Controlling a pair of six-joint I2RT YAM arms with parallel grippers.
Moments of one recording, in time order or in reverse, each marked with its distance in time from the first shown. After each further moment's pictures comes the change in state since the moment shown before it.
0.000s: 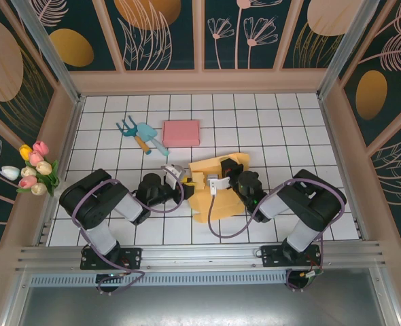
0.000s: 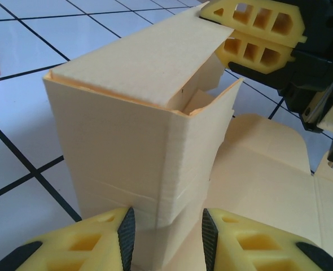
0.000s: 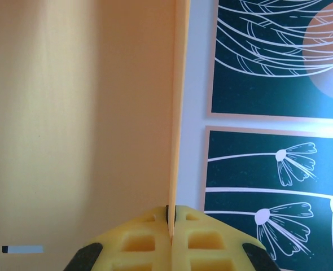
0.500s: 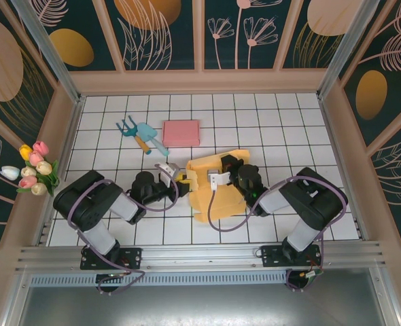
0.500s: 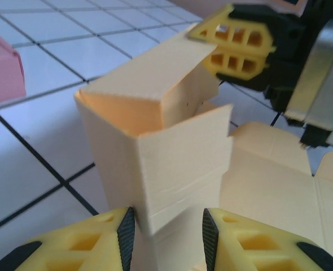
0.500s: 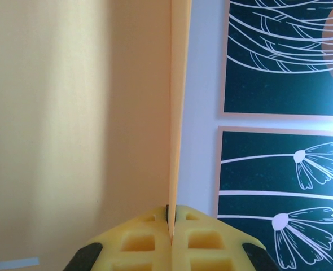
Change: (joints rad) left arm 0.084 -0.027 -0.031 0.029 0.088 0.034; right arm -0.060 -0.002 0.060 -0.109 -0.074 0.033
